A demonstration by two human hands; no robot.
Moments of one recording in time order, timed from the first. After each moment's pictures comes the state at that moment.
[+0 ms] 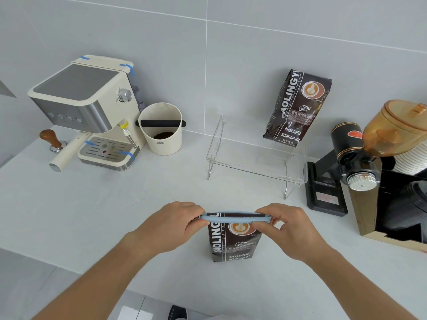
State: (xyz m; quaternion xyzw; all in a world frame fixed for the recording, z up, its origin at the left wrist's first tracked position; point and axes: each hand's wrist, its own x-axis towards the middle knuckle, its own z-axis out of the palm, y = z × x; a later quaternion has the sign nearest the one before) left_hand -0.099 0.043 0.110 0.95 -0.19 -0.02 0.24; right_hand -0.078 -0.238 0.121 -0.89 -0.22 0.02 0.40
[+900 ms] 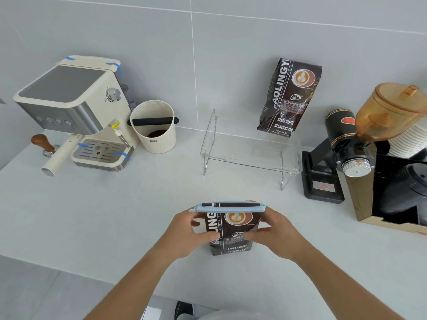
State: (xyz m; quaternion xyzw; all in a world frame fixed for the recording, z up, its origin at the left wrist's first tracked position) left_hand -0.110 0.010 0.061 0.84 0.03 -0.14 0.53; right_hand -0.084 -0.243 0.056 -0.81 -0.07 0.20 0.55
